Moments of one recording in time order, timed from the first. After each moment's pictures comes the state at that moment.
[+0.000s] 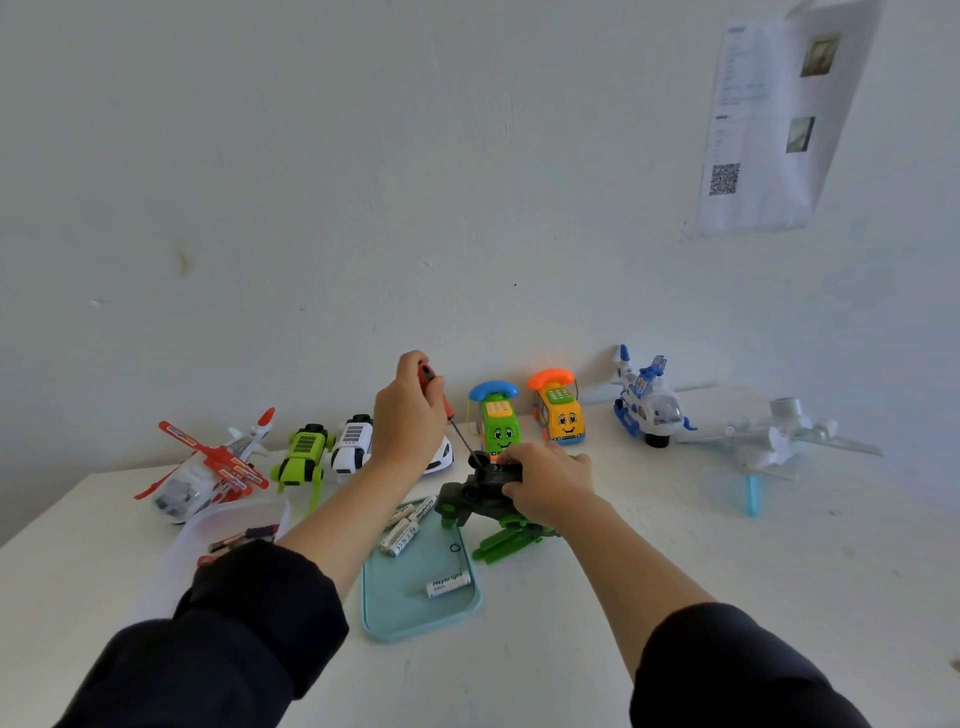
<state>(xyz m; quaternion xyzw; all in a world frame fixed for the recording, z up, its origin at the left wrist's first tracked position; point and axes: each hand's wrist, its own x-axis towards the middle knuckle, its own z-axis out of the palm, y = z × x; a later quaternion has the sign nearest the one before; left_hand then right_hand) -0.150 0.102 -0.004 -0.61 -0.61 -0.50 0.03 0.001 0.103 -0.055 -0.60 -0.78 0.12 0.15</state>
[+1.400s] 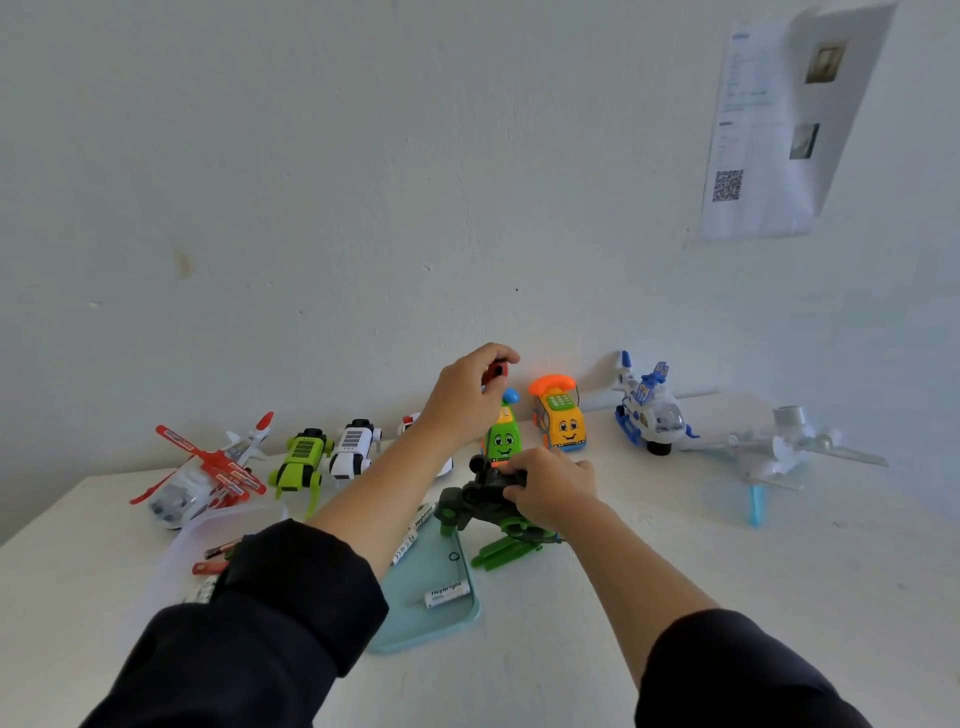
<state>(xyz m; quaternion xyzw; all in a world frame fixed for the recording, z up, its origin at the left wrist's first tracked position) -0.115 0.113 0.019 -0.74 -0.51 -0.43 -0.11 0.004 0.107 -0.053 -0.60 -0.77 0.13 0.15</state>
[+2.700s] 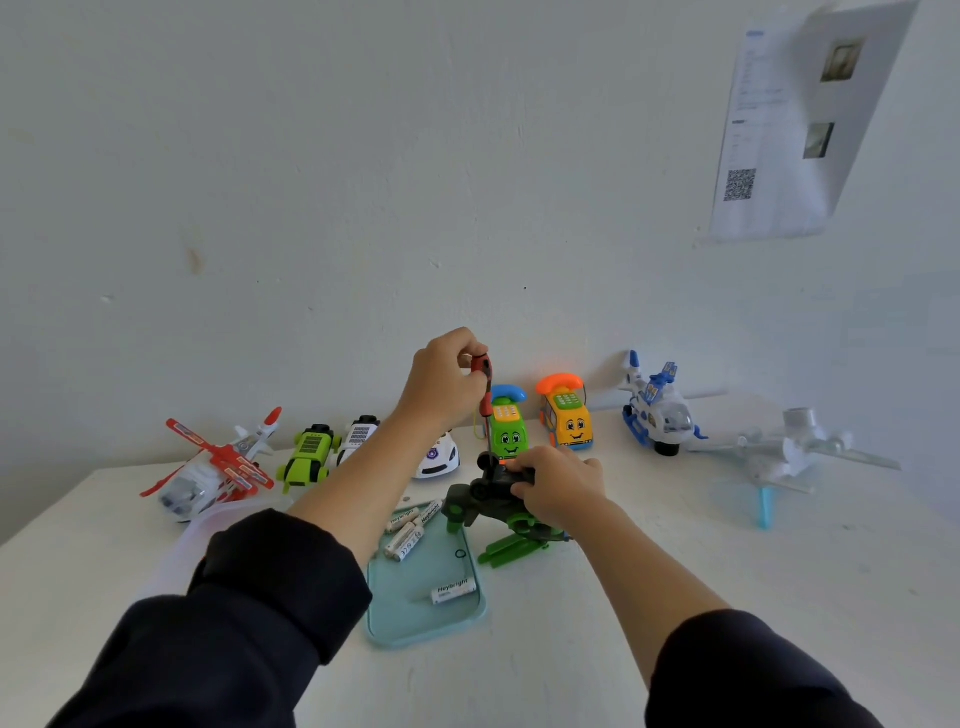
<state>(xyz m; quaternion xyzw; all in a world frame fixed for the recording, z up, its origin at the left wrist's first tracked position) -0.136 0.112 0.032 -0.68 -0.56 -0.47 -0.07 0.003 0.105 -0.052 -0.60 -0.78 0.13 0.15</state>
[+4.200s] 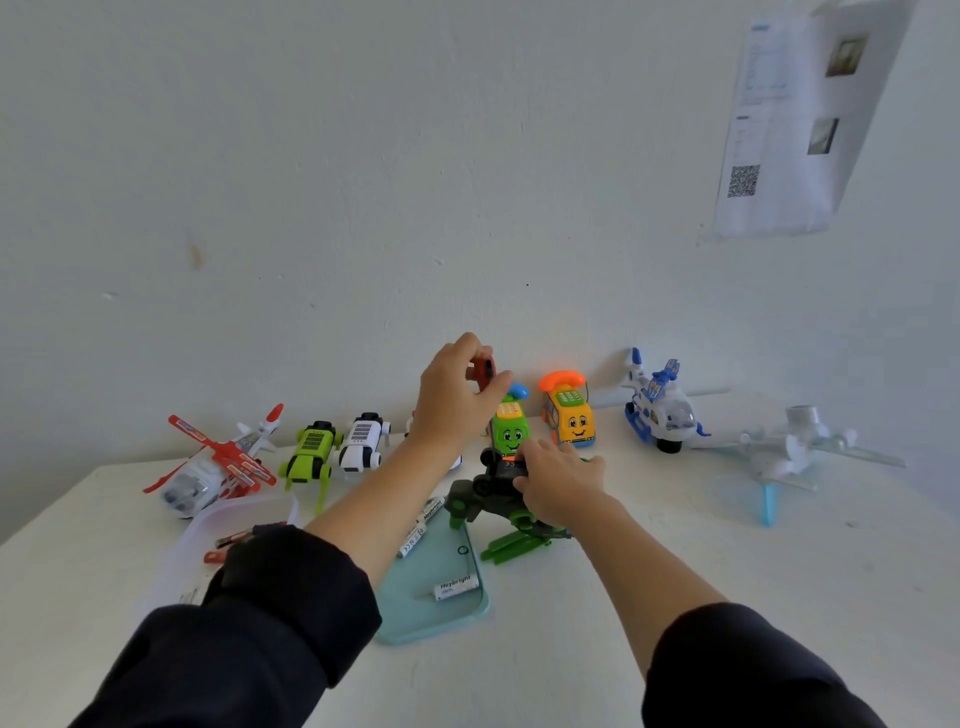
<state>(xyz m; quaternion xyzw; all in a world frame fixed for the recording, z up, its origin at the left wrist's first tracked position) -0.129 0.109 0.007 -0.68 -0.51 -0.52 -0.01 -0.003 0.105 -0.049 -0.60 -0.79 0.08 0.08</state>
